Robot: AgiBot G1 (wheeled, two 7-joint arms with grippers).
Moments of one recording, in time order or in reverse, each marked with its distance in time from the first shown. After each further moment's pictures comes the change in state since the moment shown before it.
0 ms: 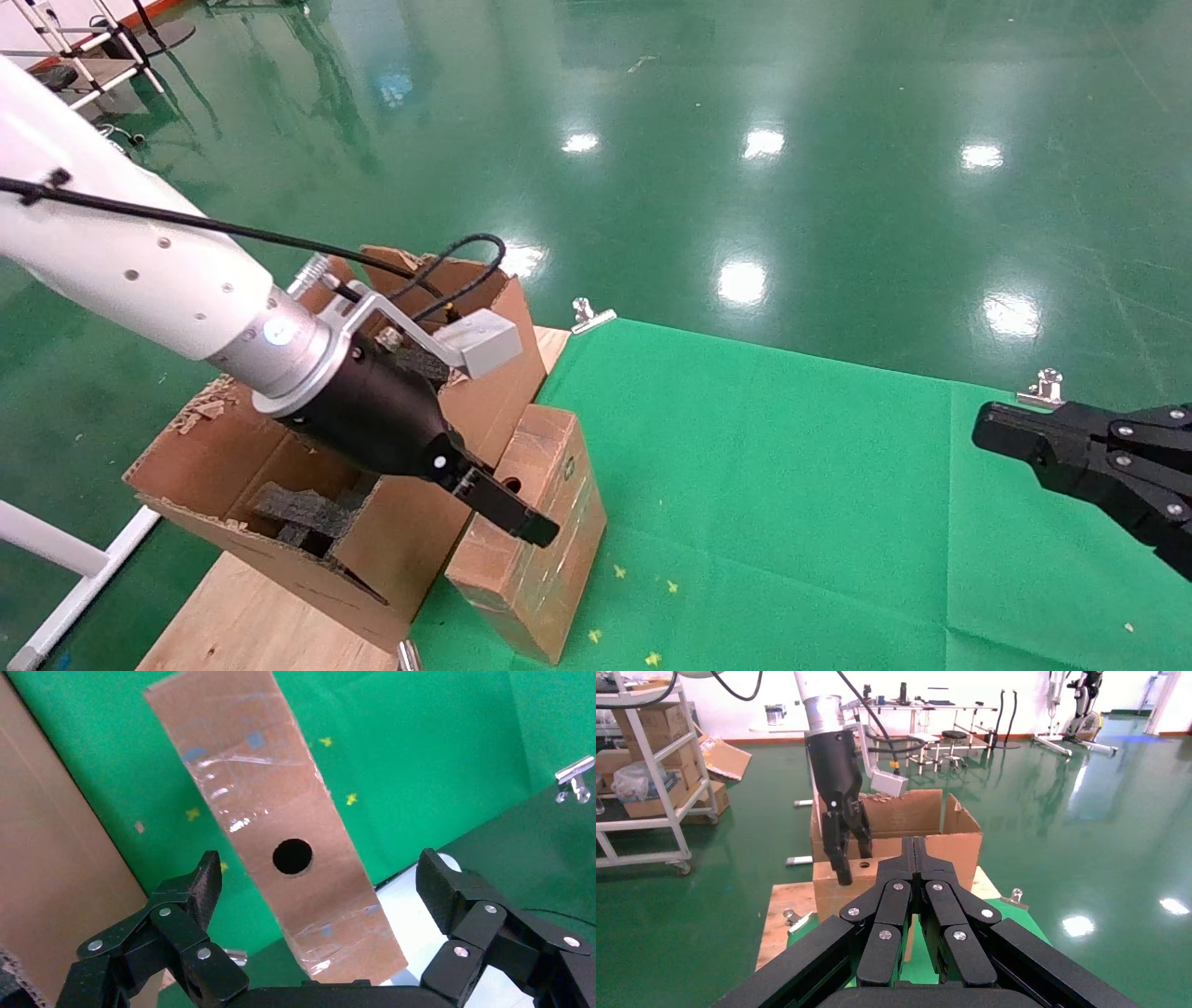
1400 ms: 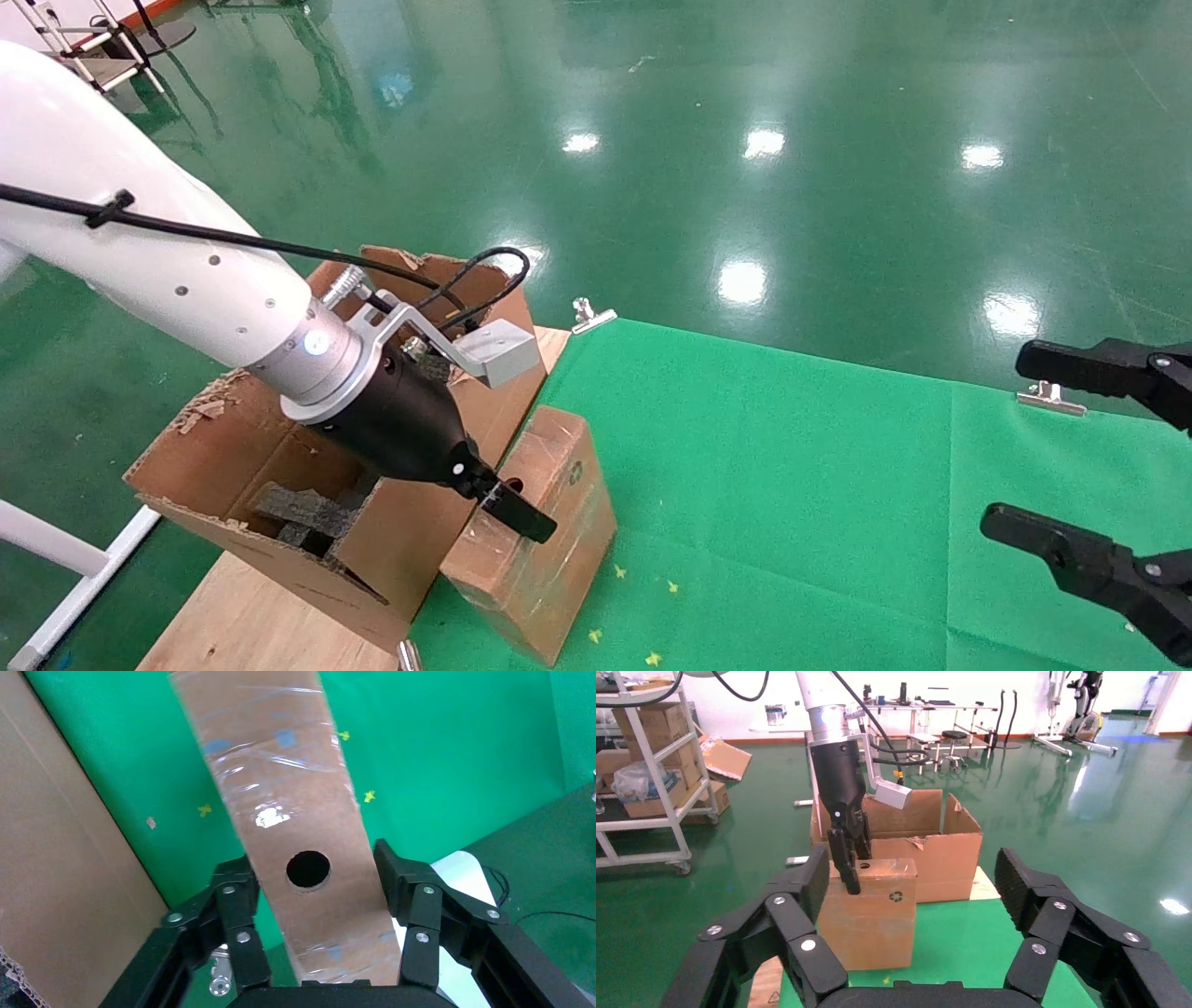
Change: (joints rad) left arm -0.017 0.038 0.068 -0.033 0.041 -0.029 -0.068; right arm 0.000 0.000 0.000 0.000 0.000 0.000 0.000
